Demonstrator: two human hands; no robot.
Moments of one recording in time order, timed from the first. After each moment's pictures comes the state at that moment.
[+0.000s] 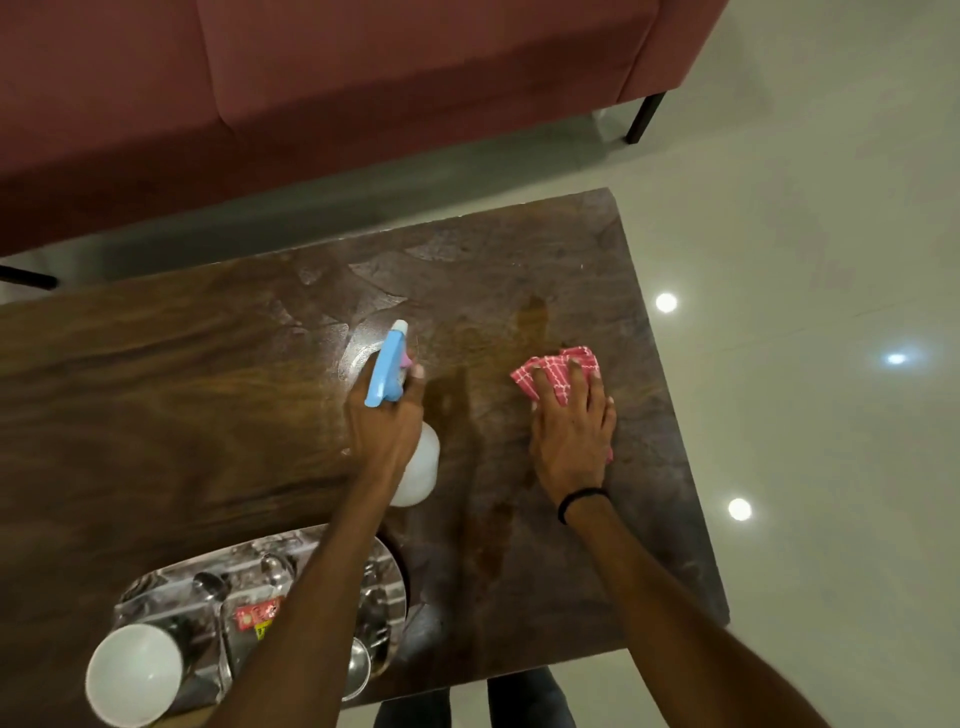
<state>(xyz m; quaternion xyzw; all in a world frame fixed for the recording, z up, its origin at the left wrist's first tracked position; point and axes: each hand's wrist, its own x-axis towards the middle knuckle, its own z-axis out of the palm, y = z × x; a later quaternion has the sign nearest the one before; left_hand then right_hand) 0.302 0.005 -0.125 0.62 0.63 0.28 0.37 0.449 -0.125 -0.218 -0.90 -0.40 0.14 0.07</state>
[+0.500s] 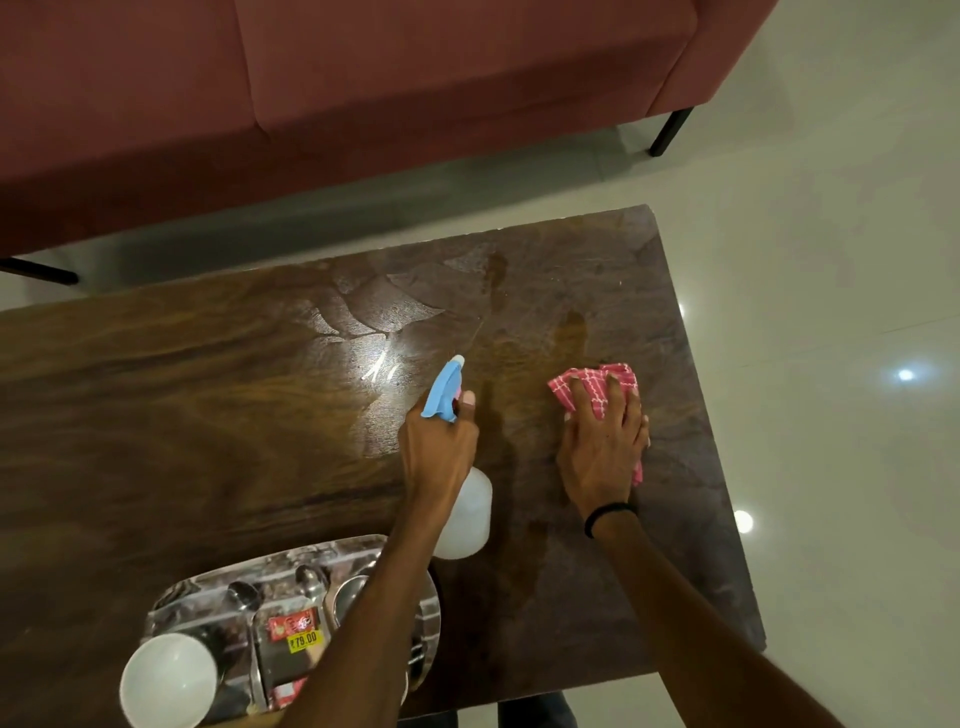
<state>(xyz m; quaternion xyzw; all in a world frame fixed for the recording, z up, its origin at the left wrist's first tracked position) 0.298 0.003 -0.136 0.59 0.65 0.16 0.45 0.443 -0.114 -0.224 -0.92 -0.36 0.14 0.08</state>
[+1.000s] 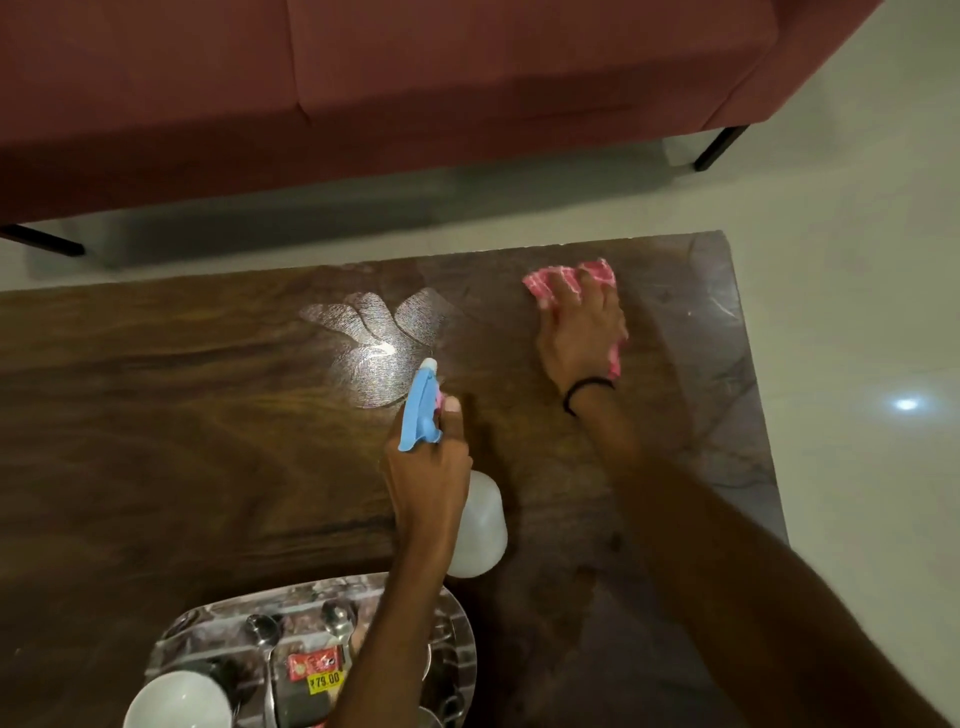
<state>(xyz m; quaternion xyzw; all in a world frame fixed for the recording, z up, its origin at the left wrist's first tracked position) 0.253 0.047 -0.133 0.46 0.70 0.27 0.47 0.451 0.094 -0.224 -0.89 -0.41 0.15 0.15</state>
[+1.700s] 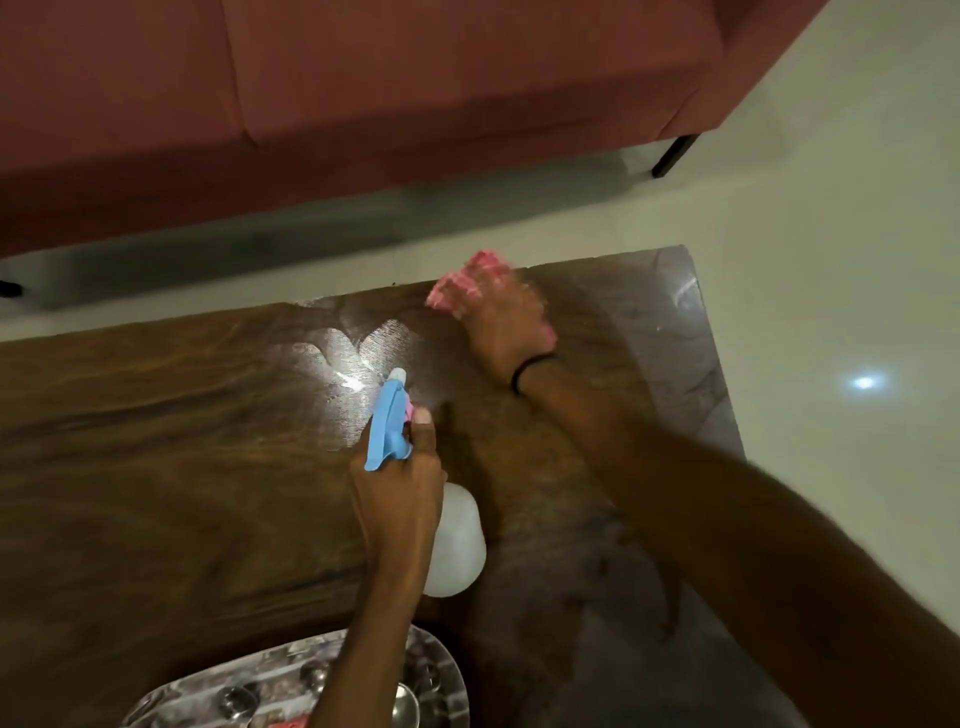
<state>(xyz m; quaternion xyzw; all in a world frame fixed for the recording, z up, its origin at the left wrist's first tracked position) 0.268 0.075 -0.121 0.50 0.70 0.27 0.44 0.450 0.153 -0.222 -0.79 -0.59 0.12 0.08</state>
